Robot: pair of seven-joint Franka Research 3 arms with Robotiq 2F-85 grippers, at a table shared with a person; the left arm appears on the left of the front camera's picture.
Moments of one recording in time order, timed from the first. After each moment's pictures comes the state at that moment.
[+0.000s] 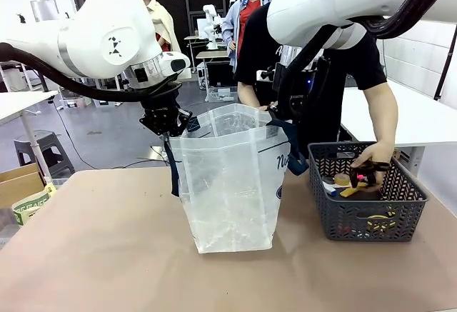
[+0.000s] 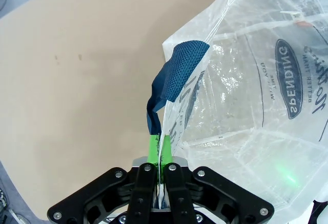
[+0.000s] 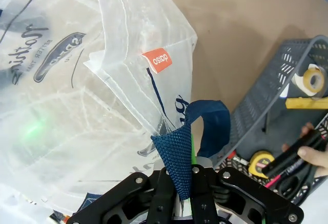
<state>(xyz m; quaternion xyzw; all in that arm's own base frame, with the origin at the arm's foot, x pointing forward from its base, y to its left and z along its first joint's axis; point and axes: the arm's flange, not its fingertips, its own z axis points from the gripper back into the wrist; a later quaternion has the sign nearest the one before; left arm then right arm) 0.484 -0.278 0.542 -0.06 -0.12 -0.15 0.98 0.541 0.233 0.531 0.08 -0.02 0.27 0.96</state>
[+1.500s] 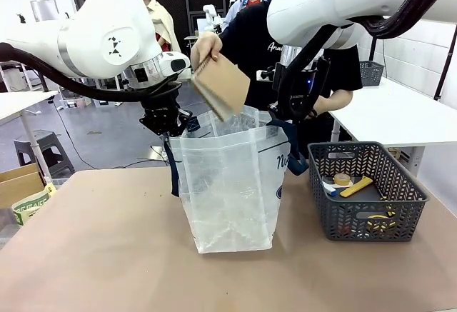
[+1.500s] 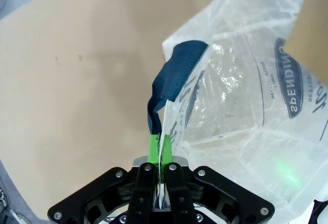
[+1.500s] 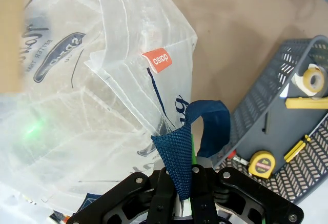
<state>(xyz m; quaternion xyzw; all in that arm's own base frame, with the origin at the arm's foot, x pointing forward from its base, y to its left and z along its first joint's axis) 0.484 -0.278 0.542 -0.06 -0.12 -0.15 0.98 0.541 0.233 0.531 0.08 -0.02 0.27 0.96</state>
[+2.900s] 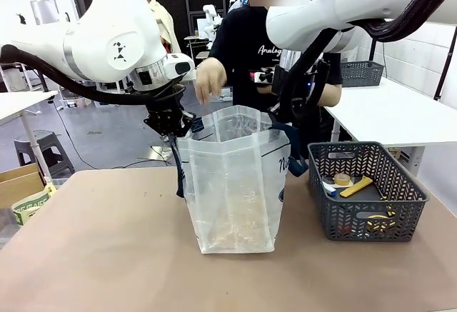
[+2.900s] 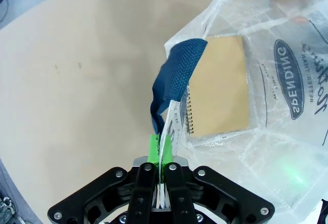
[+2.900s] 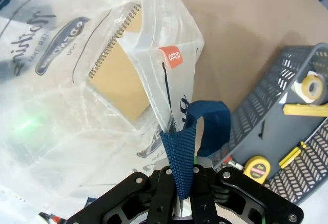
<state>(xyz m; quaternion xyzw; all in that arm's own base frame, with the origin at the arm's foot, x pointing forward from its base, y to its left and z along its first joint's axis) 0.484 -0.287 0.537 -0.05 -0.13 -0.17 0.98 0.534 0.235 0.527 0.07 -0.04 0.30 0.95</state>
